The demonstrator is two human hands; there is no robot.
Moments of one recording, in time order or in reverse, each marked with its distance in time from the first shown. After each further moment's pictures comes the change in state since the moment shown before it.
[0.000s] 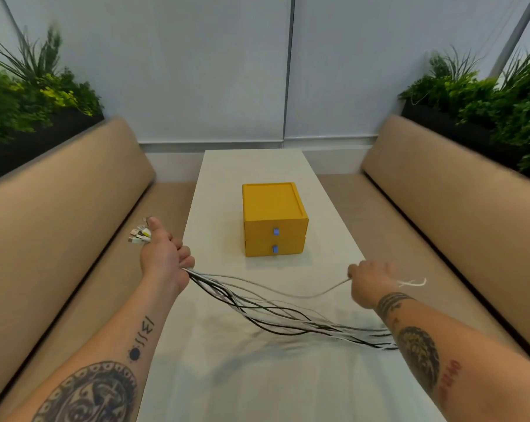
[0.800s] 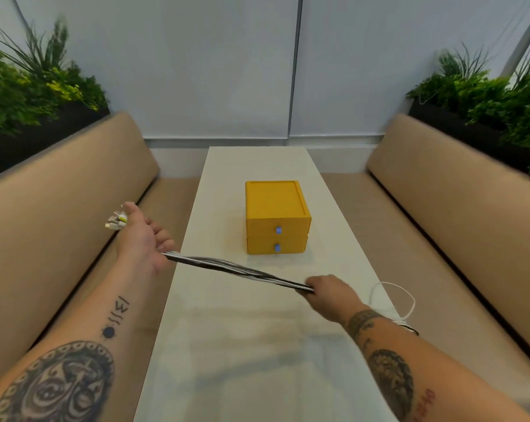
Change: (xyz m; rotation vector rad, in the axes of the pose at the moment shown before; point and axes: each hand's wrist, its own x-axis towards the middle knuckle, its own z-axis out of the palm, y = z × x) left_hand 0.017 0.038 -0.007 -0.012 0.042 -0.001; right_hand -0.020 -0.070 0.000 0.480 0.088 -0.310
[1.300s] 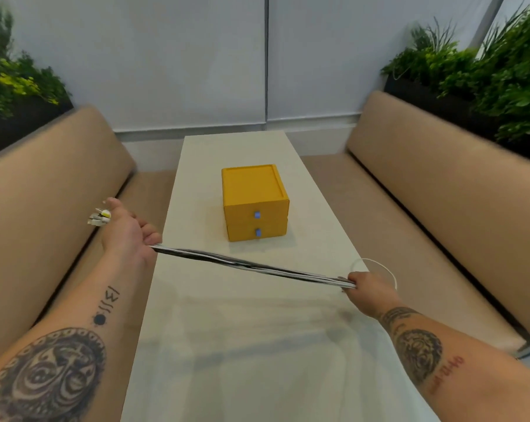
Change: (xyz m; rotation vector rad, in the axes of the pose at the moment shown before) left_hand 0.001 -0.019 0.014 0.039 0.021 0.031; right_hand -0.054 0.109 0.006 -0.008 0.031 0.314
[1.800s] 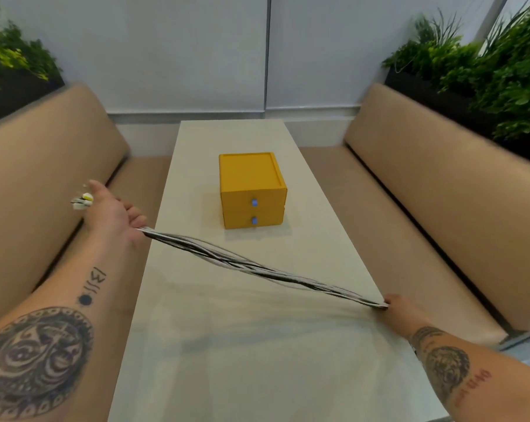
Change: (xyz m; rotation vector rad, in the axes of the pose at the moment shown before) left_hand 0.006 0.004 -0.007 -0.030 0.026 -0.023; right_hand -0.025 0.096 0.045 0.030 -0.144 0.310
